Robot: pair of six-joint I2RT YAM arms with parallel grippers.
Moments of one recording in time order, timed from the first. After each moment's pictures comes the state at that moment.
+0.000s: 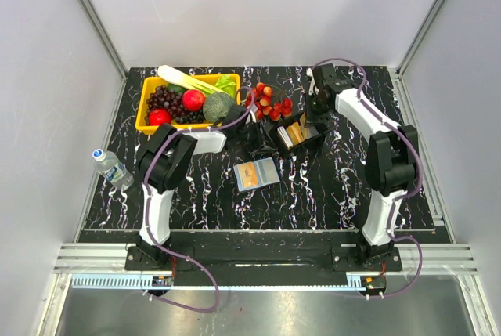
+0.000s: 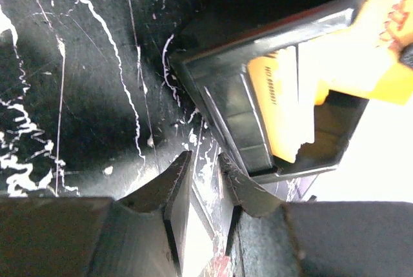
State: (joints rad) left arm -0.55 2.09 1.22 0.14 0.48 -0.89; right arm 0.29 1.97 1.64 -0.76 -0.14 0.21
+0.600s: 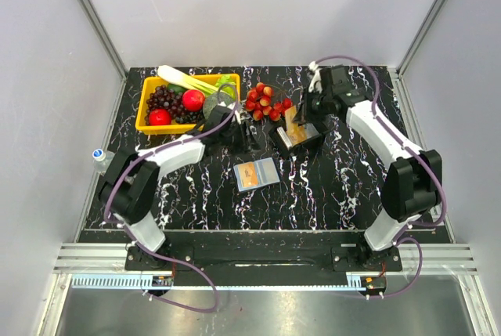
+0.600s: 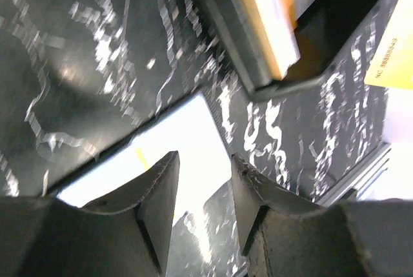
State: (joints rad) left arm -0.55 1.72 1.06 -0.06 0.30 -0.72; right arm 0.31 1.68 1.47 -0.60 -0.30 0.32
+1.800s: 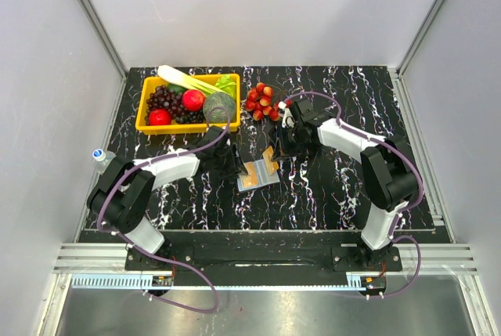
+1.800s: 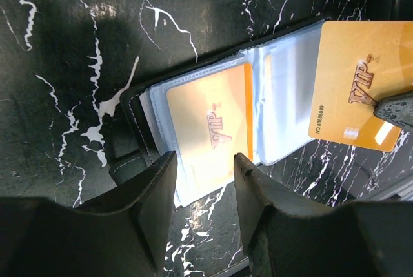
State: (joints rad) left arm -0.56 1.59 0.82 -0.20 0.19 -0.80; right arm 0.49 1.81 1.23 -0.46 -0.44 0.39
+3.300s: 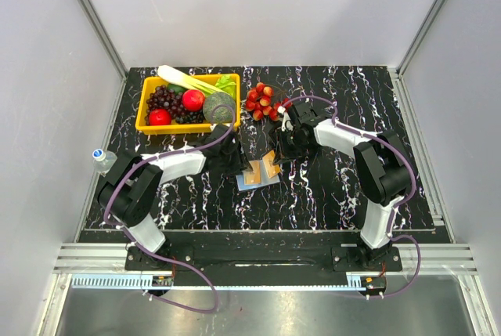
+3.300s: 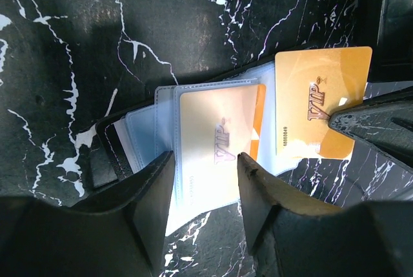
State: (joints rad) left arm -0.59 1.66 0.88 -0.16 0.14 -0.84; right arm 0.49 1.88 1.23 -0.46 -0.40 0.37
